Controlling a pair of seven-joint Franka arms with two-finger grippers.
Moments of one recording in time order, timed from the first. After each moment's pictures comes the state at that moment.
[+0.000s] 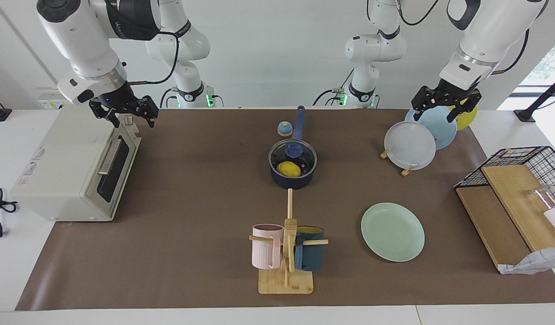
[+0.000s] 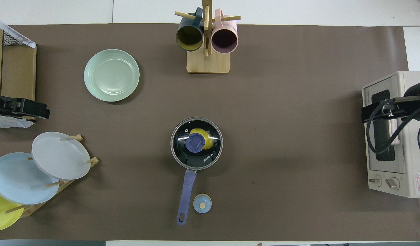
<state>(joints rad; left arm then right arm) -0.05 -0.08 -0.05 -1.66 -0.02 1.58 0.05 0.02 -0.04 -0.02 -1.69 -0.04 1.55 0.00</state>
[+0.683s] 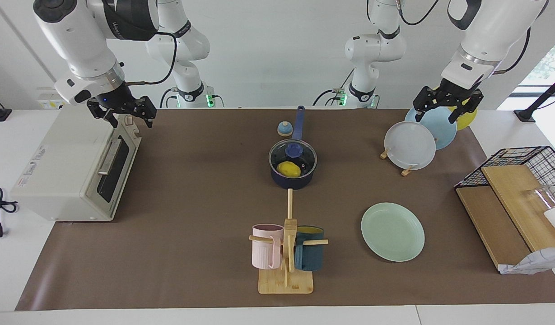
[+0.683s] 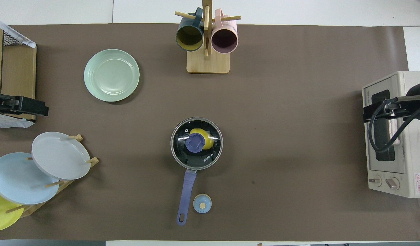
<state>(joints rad) -0.05 -0.08 -0.04 -1.66 -0.02 1.61 0.05 0.01 -0.04 -0.01 -1.69 -0.04 1.55 0.00</state>
